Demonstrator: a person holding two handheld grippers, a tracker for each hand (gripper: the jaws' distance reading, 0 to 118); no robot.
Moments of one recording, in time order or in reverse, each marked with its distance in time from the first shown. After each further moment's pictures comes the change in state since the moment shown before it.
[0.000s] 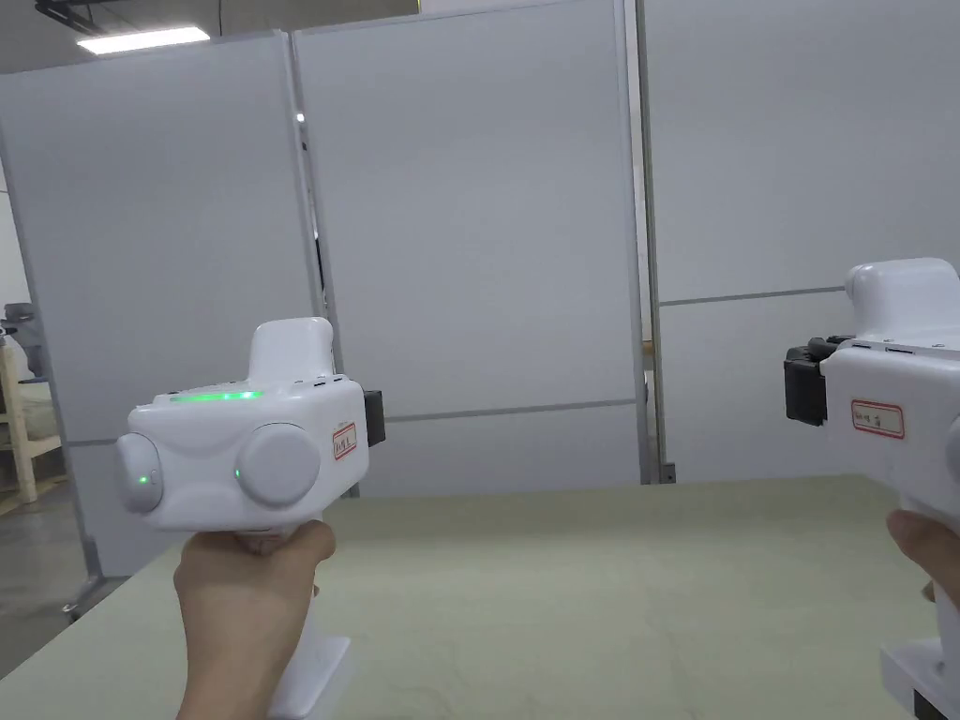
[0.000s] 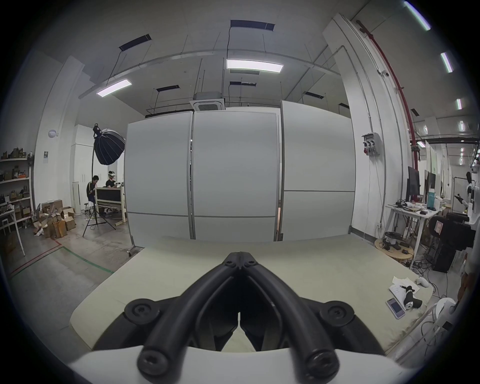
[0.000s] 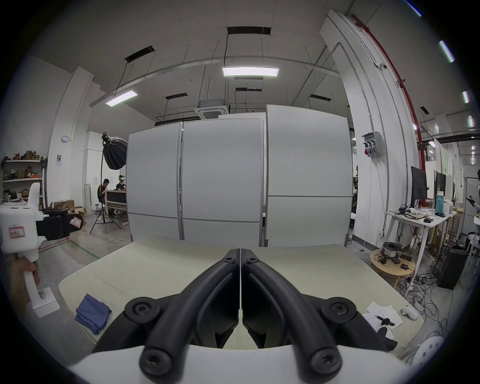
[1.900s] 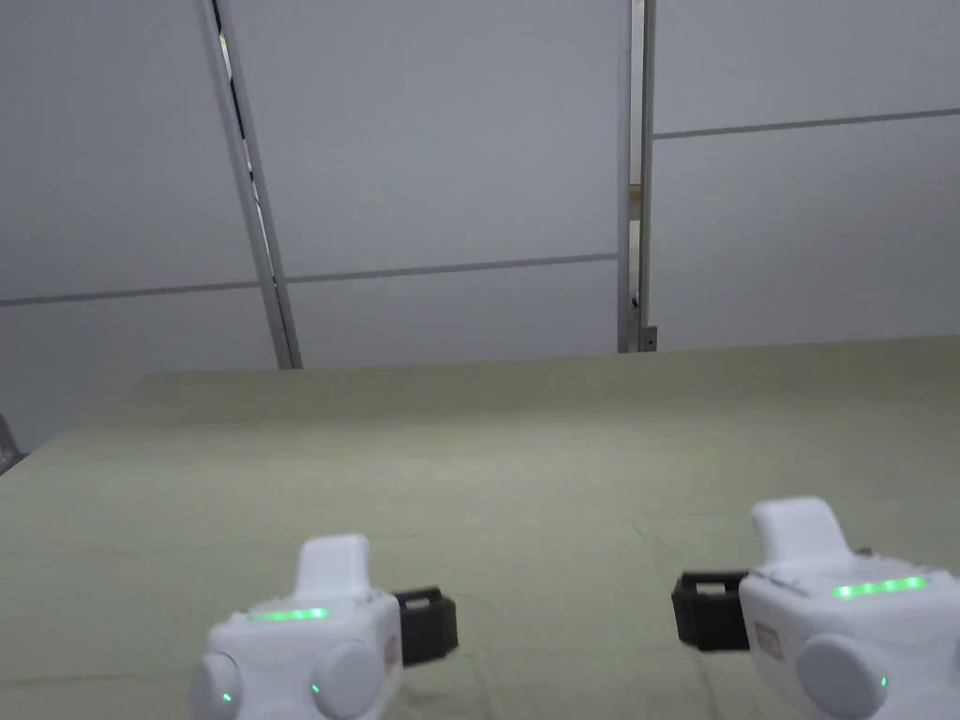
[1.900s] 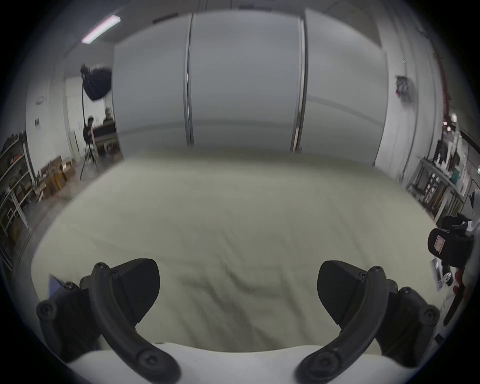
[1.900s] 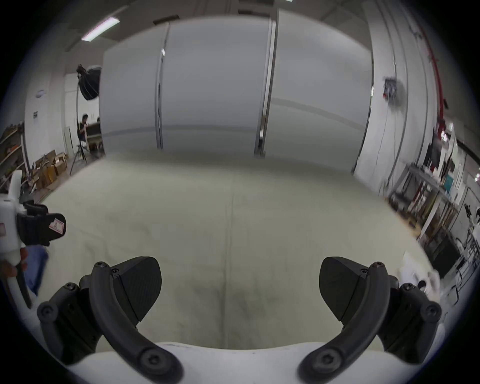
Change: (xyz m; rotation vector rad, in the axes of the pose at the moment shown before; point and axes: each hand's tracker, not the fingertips) left arm 0.032 -0.282 -0.260 -0.607 0.056 0.045; right arm -0.001 -0.287 -0.270 -0.599 -0.052 0.040
